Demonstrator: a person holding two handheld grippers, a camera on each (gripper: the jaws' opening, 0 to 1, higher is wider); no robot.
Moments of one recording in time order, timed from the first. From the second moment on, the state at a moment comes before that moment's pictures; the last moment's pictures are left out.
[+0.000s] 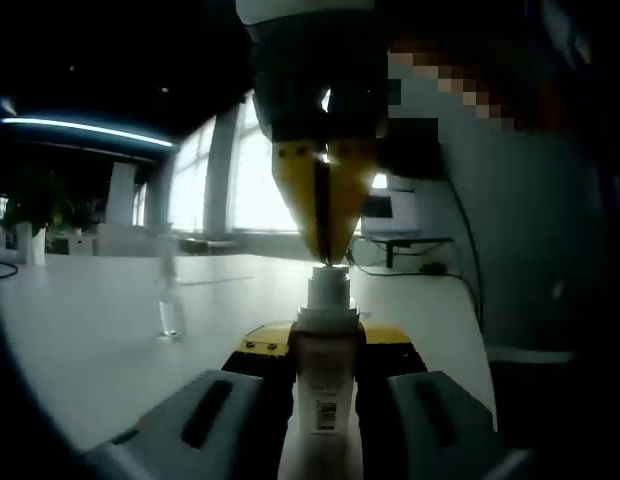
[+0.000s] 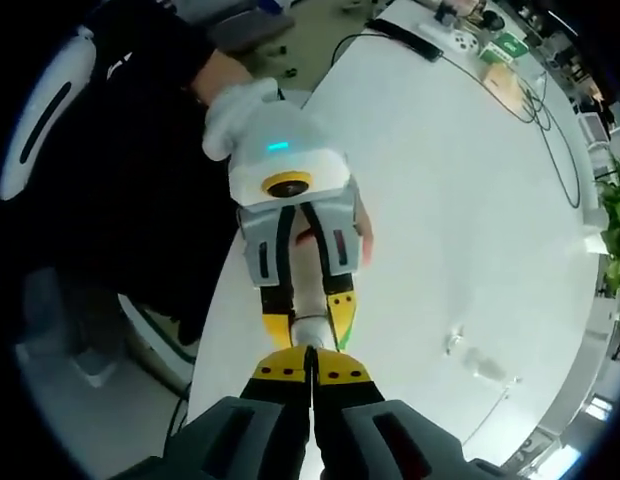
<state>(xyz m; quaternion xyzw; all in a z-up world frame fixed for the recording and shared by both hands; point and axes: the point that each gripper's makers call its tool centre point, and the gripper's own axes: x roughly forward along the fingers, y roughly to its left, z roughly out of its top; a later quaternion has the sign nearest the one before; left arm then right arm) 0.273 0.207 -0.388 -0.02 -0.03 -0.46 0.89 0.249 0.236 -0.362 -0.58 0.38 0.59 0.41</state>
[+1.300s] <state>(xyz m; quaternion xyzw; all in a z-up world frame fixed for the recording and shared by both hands) 0.273 0.207 -0.388 -0.02 -0.03 -0.46 0.89 0.246 0.234 -0.358 -0.57 0.39 0.59 0.42</state>
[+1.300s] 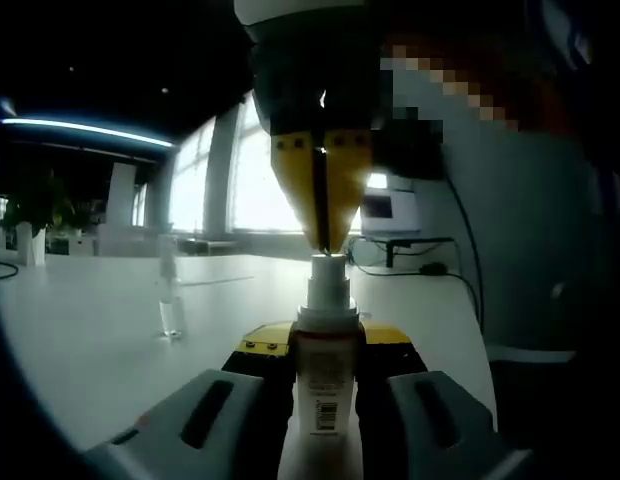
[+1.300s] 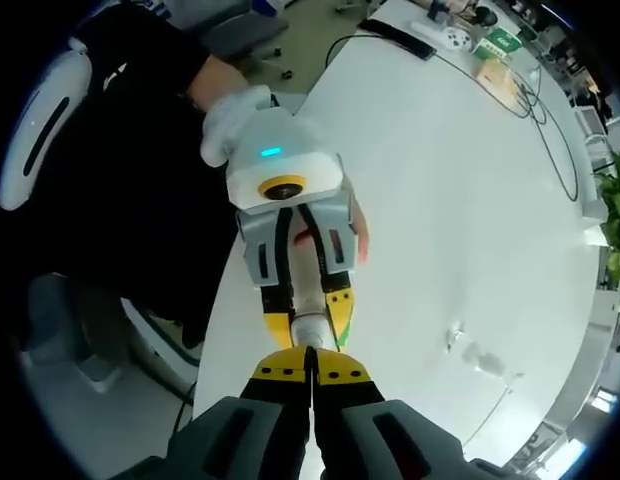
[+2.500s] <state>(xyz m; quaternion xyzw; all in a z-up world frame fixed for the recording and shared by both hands) 0.274 0.207 -0.388 -0.02 -0.03 -0.46 0.89 0.248 0.234 -0.357 -0.57 0.40 0.58 0.42</state>
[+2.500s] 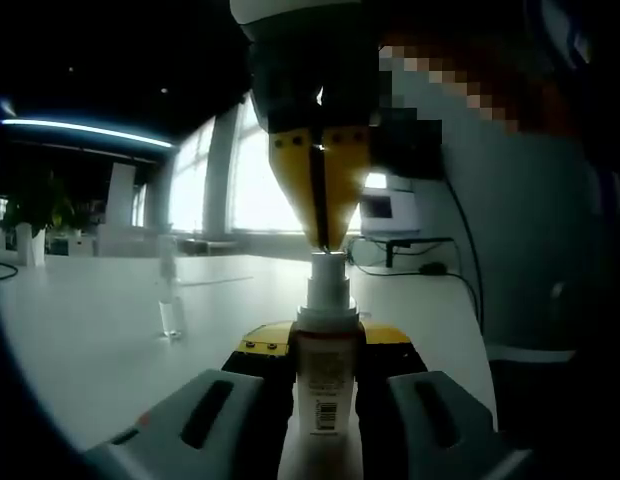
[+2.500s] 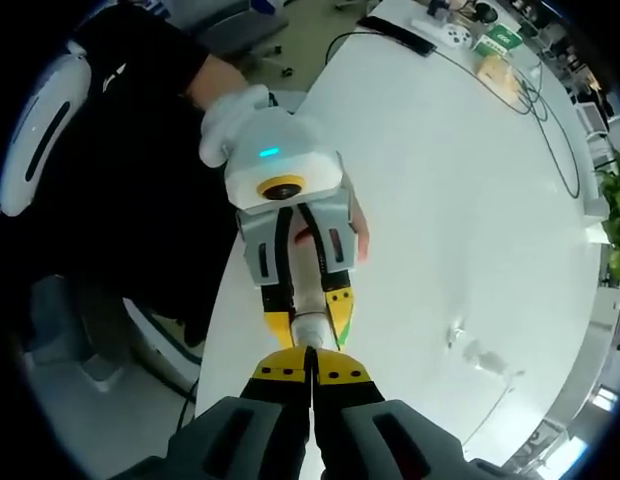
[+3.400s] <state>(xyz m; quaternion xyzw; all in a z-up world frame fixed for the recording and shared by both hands) 0.274 0.208 -0.389 -0.02 -0.03 -0.46 0.89 0.251 0.235 -0.361 -0.57 0.40 0.58 0.43</state>
